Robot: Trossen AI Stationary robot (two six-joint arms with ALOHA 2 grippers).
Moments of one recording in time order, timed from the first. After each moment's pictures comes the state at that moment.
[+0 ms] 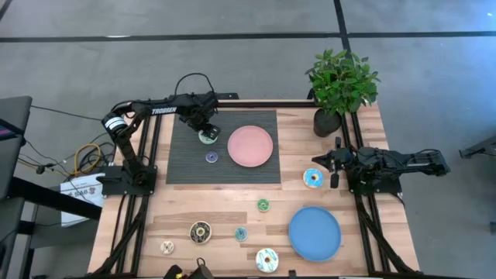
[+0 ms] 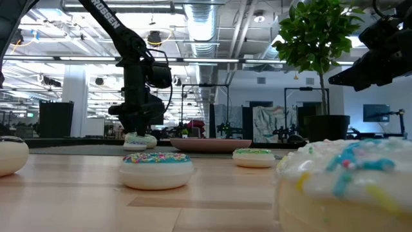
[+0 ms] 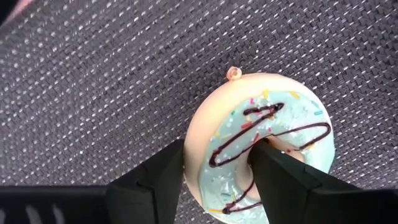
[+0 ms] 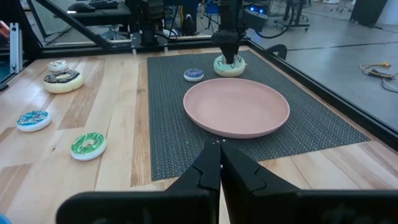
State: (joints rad) left arm 0.72 1.77 1.11 -0.73 -0.04 -0.25; right arm 0.08 0.02 0.11 -0.36 0.26 0.02
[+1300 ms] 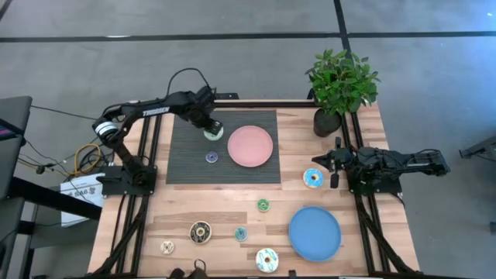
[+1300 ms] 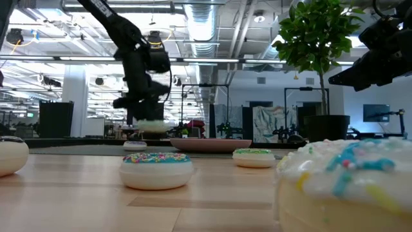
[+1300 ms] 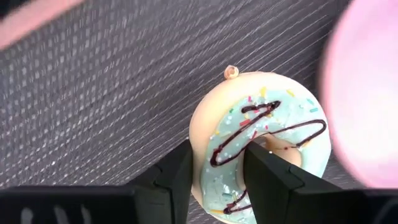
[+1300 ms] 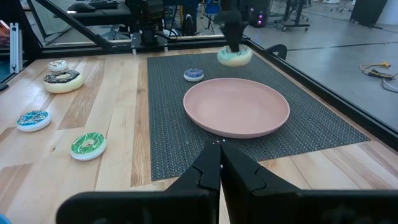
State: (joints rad) left arm 0.71 1.66 1.11 -0.67 0.08 -0.32; right arm 0.08 0.02 0.11 -0.36 0.26 0.02
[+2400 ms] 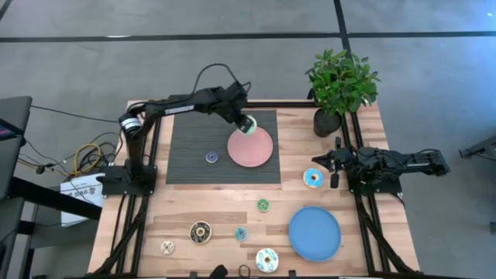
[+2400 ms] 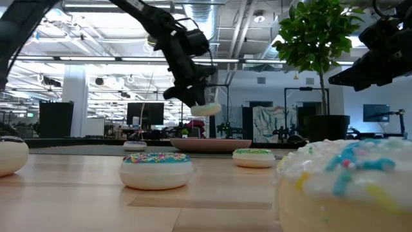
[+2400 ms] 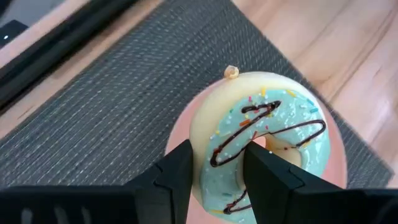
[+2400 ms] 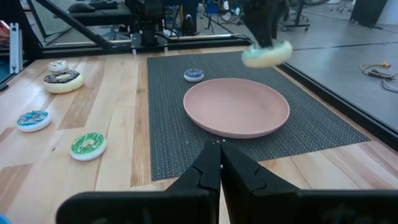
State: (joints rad) left arm 0.52 1.92 1.55 -0.65 0.08 -0.29; right arm 0.08 0.02 0.11 -0.36 0.26 0.02
